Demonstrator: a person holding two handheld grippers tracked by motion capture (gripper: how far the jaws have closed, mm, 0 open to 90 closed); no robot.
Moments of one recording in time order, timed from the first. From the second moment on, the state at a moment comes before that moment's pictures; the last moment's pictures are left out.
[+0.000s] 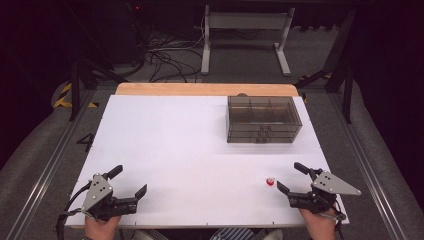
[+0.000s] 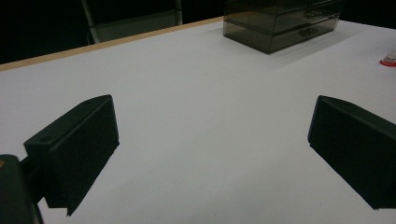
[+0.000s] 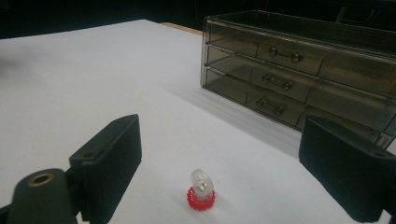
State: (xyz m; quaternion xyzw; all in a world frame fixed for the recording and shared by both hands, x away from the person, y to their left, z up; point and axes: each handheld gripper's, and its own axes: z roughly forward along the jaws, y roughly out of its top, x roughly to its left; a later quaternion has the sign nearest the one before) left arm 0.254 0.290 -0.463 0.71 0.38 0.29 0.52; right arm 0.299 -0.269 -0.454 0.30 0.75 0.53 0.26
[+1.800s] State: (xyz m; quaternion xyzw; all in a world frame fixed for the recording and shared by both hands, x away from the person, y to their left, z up) left arm 0.257 0.288 -0.465 0.72 0.38 0.28 0.52; right arm 0.374 -0.226 -0.436 0.30 0.78 0.50 0.23
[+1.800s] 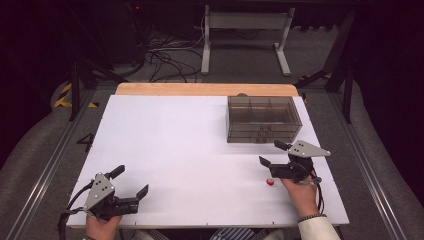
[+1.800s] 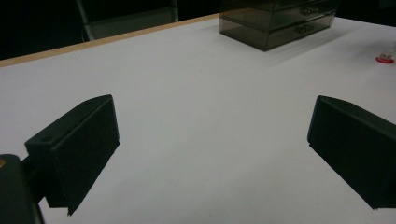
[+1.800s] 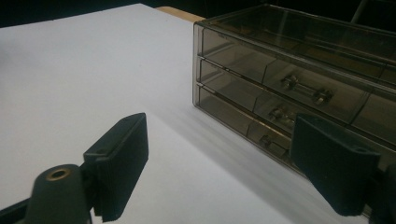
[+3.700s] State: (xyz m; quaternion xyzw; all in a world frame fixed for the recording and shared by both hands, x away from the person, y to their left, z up) left arm 0.258 0.287 -0.465 0.72 0.38 0.28 0.51; right arm 0.378 -0.201 -0.448 0.13 0.84 0.25 0.46
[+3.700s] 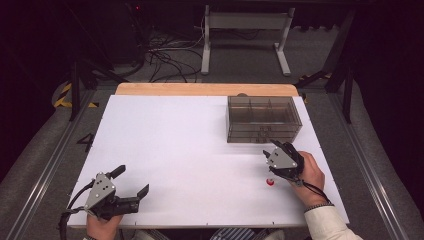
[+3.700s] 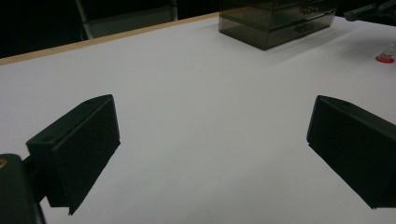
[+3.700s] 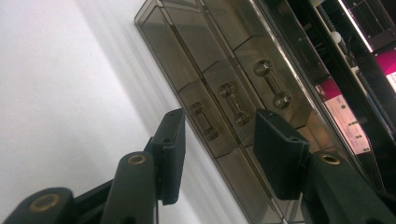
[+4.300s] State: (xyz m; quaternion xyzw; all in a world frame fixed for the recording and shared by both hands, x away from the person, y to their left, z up) left arm 0.258 0.287 -0.465 0.72 0.38 0.28 0.51; right arm 0.389 -0.195 -0.458 0.08 0.85 0.19 0.48
